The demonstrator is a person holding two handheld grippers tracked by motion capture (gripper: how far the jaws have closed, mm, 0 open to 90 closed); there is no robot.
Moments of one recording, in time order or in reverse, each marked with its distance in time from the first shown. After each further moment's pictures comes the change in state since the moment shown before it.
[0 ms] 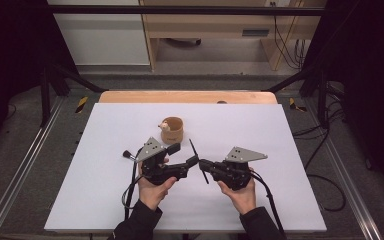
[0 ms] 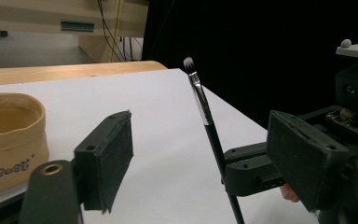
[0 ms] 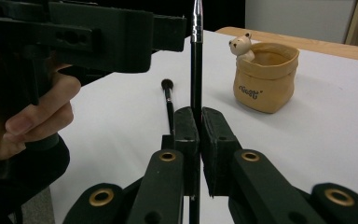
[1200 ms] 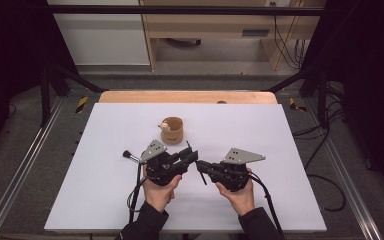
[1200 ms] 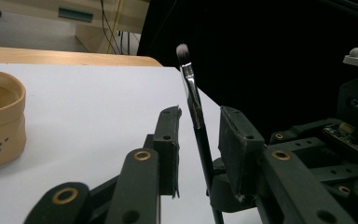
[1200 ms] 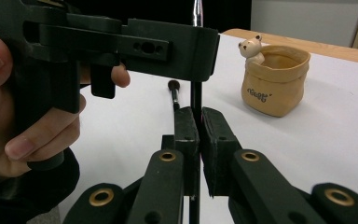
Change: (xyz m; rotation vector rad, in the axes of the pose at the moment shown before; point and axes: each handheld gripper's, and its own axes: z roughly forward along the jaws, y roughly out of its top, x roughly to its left) left arm -0.006 -0.007 0.007 -0.006 -0.006 -0.099; right arm 0.005 0.000 0.002 -0.002 0.020 -0.017
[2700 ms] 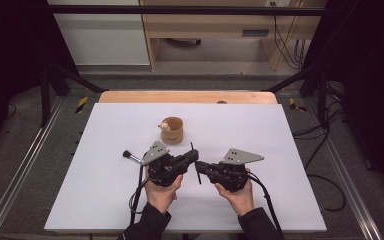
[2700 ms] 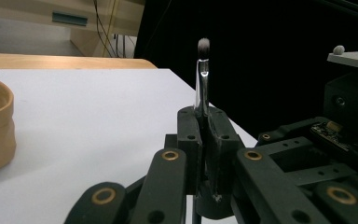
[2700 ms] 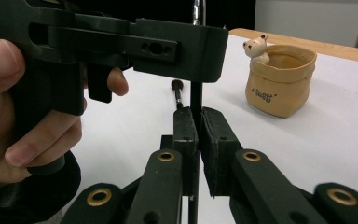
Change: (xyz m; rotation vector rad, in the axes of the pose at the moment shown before) left arm -0.006 -0.001 0.001 -0.008 -0.013 0.028; right arm 0.001 -0.001 0.002 0.000 0.013 -0.004
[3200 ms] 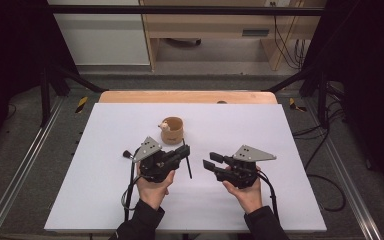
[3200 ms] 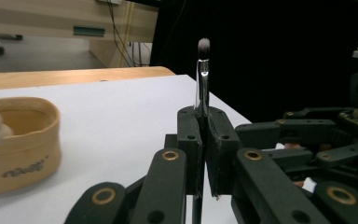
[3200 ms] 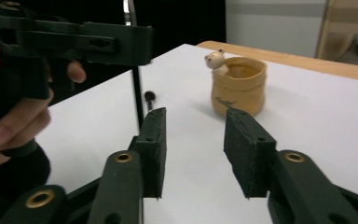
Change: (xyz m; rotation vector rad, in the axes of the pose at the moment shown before) left arm 0.011 0.013 -0.016 -0.006 0.062 0.066; right arm -0.013 0.003 -0.020 -0.051 -0.101 0.020
